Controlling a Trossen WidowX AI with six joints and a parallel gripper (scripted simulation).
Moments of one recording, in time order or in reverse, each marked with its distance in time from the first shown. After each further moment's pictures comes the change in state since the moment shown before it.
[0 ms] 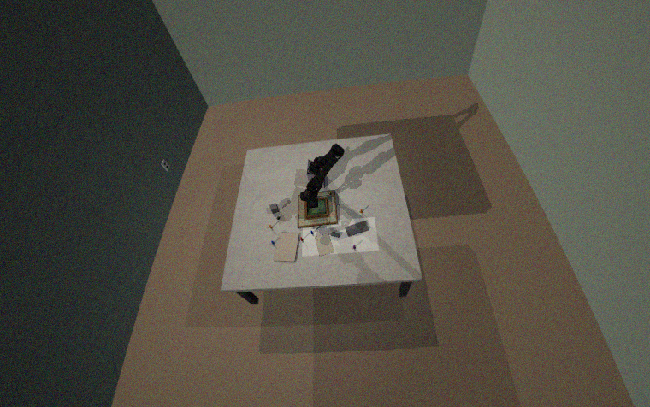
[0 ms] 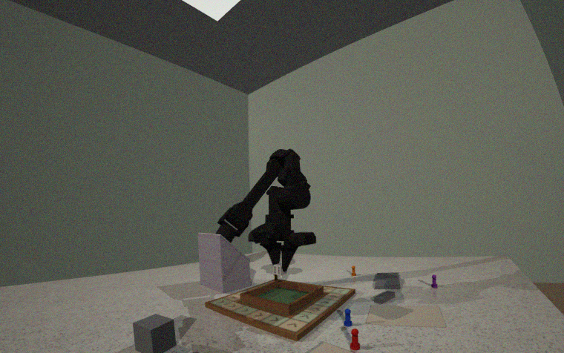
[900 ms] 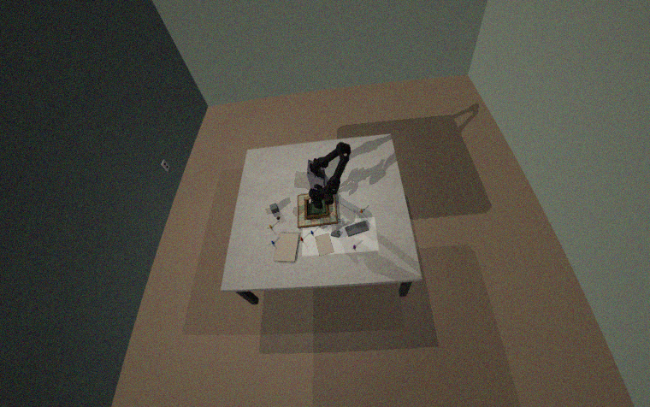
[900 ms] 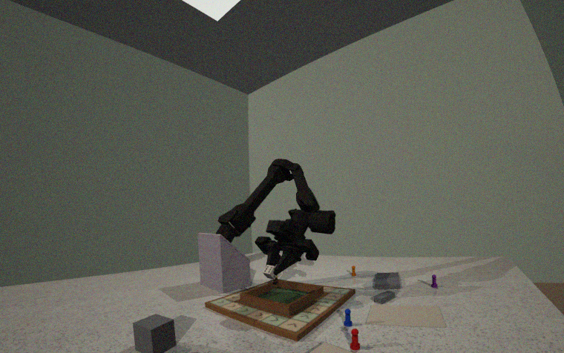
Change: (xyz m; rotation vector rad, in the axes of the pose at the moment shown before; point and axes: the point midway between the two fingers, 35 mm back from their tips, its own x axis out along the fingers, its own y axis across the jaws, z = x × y) arm 0.015 -0.010 0.002 0.005 -0.766 -0.009
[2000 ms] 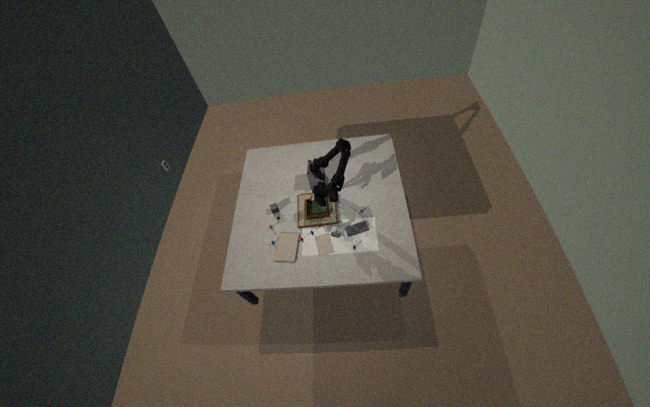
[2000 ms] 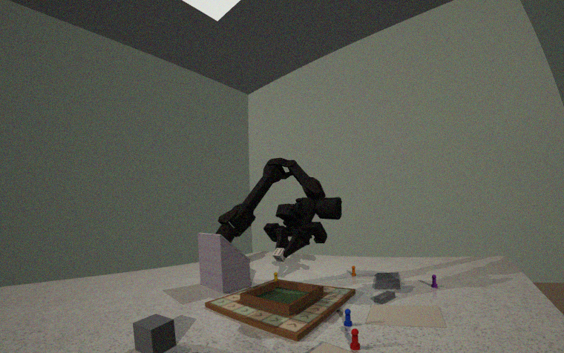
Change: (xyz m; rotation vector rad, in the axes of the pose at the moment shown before) arm -0.049 0.010 0.010 0.016 -0.036 0.023
